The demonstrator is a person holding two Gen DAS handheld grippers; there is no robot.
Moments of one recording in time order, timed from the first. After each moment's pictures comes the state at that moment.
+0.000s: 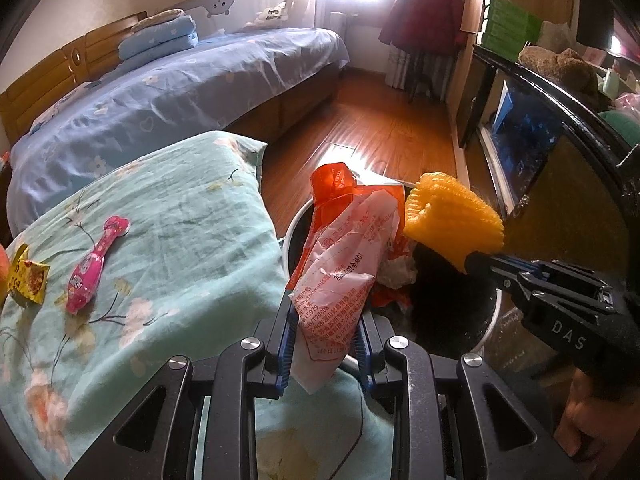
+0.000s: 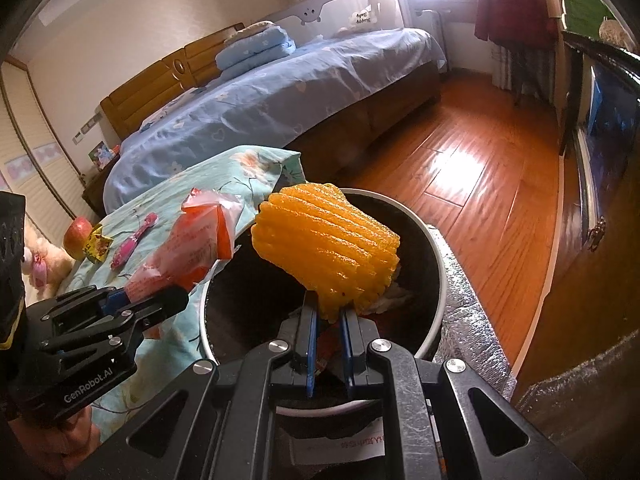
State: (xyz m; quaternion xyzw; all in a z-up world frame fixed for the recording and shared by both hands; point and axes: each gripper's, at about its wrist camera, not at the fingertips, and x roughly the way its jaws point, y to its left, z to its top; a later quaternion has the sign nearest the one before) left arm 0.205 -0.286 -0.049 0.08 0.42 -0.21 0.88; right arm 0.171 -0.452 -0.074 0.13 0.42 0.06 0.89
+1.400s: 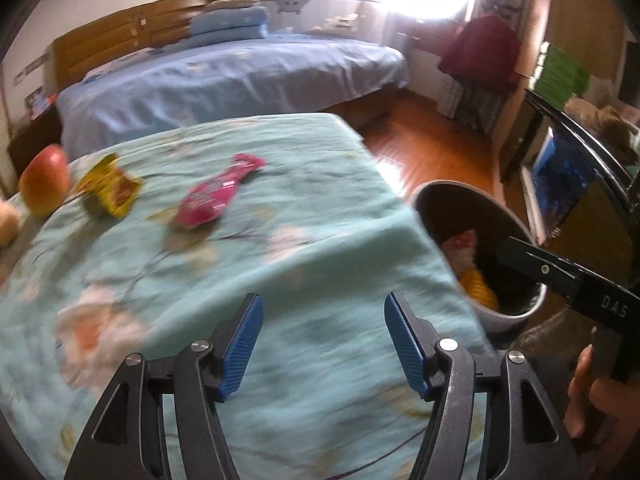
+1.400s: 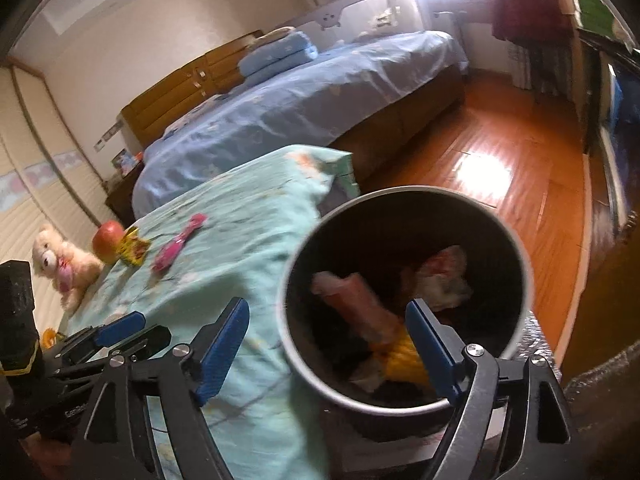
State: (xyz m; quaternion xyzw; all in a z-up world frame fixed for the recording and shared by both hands) left arm 0.164 -0.167 -0.046 0.01 0.42 -0.13 0.90; right arm 0.166 -0.397 -0.067 0.15 0.40 0.10 0.90
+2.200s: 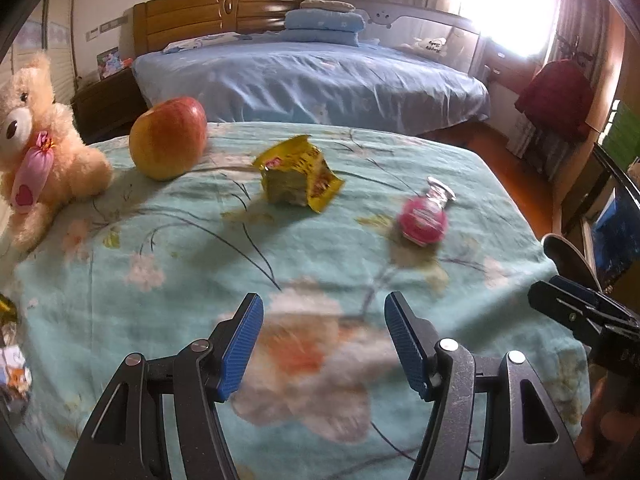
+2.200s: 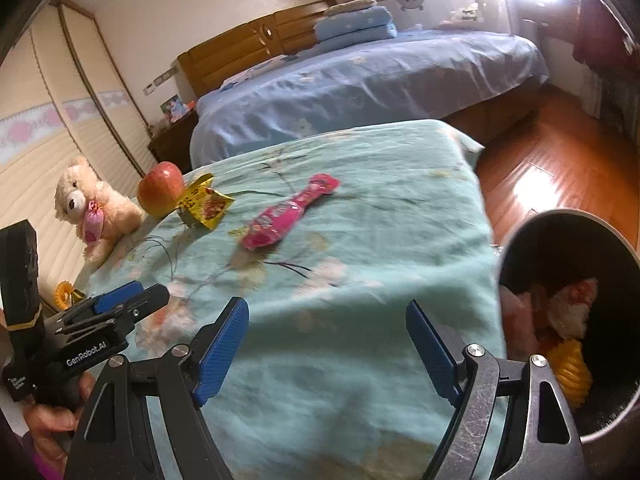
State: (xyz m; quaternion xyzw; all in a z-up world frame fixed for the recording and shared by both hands) left arm 0.185 -0.035 -0.046 -0.04 0.41 -0.02 0.91; right arm 0.200 -0.256 -0.068 0.09 0.42 0.20 0.88
